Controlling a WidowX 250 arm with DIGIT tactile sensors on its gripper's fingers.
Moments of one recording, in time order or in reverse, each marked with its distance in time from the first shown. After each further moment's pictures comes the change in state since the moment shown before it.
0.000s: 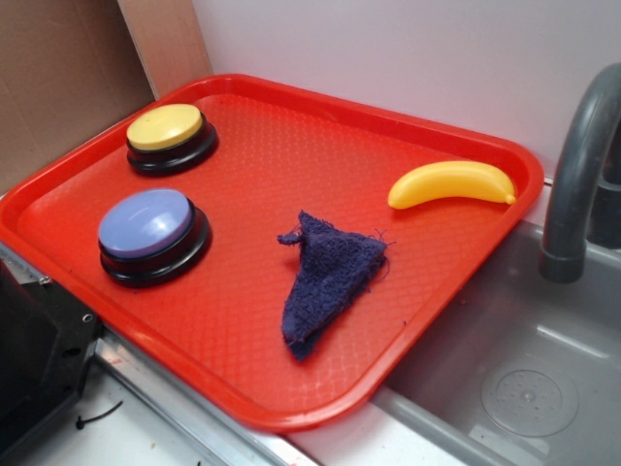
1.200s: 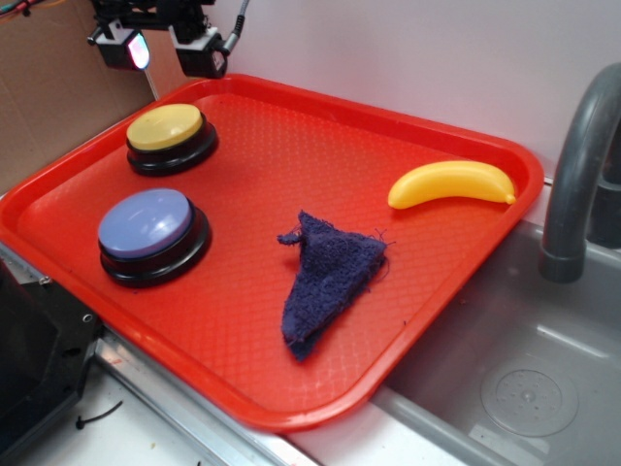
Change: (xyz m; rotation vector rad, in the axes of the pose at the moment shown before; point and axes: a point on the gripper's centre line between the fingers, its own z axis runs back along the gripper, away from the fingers) arm 0.122 0.124 -0.162 0.182 -0.008 0.500
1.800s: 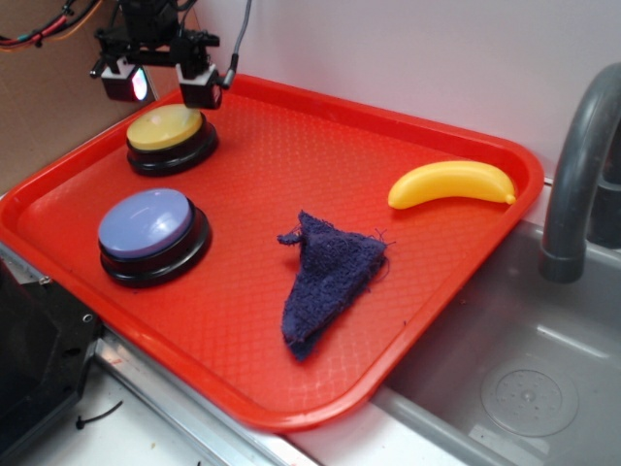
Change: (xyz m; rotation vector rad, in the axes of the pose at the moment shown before) arm 0.012 0.025 -0.041 0.071 0.025 0.094
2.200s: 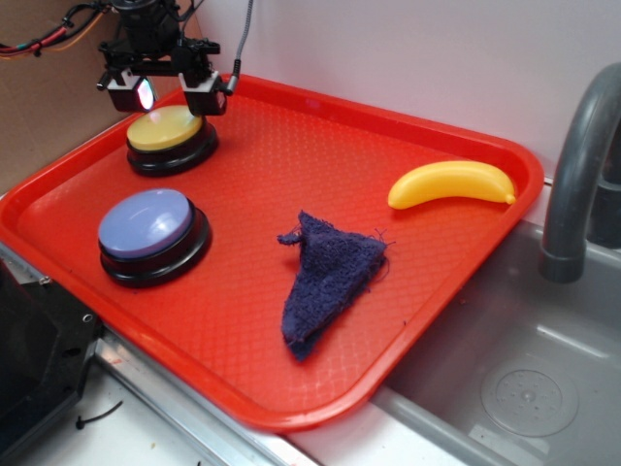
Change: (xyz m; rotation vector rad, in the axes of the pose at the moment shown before) arm -0.005 -0.006 -0.005 -0.044 0.027 -0.025
